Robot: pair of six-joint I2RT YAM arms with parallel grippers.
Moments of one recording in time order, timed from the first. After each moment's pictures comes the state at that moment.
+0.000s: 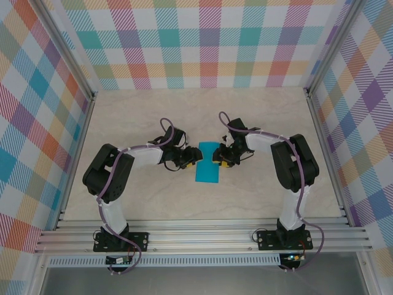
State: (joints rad) left arm -0.51 1.85 1.03 -0.14 0.49 -0.84; right arm 0.43 1.94 1.19 -0.55 -0.53 0.61
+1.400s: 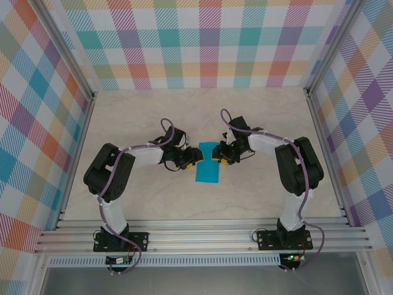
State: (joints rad) left arm -0.51 1.86 1.03 -0.14 0.51 -0.84; right arm 0.43 1.88 1.16 -0.50 -0.56 0.61
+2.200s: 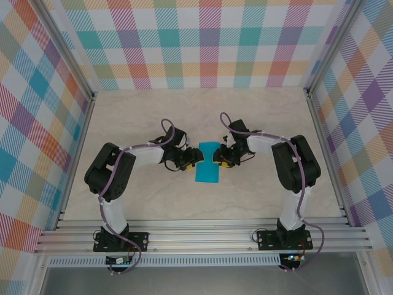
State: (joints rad) left arm -0.52 1.87 1.04 -0.17 0.51 -0.86; right arm 0.43 1.92 1.14 -0.48 -0.55 0.60
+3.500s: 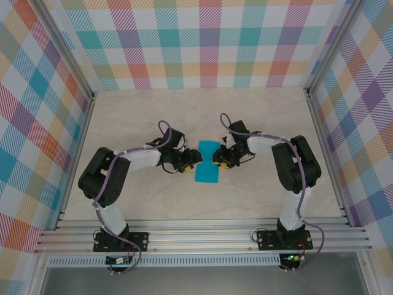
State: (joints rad) left arm -0.53 1.79 0.99 -0.18 0.51 -0.89; right arm 0.43 1.91 1.12 -0.45 -0.58 0.61
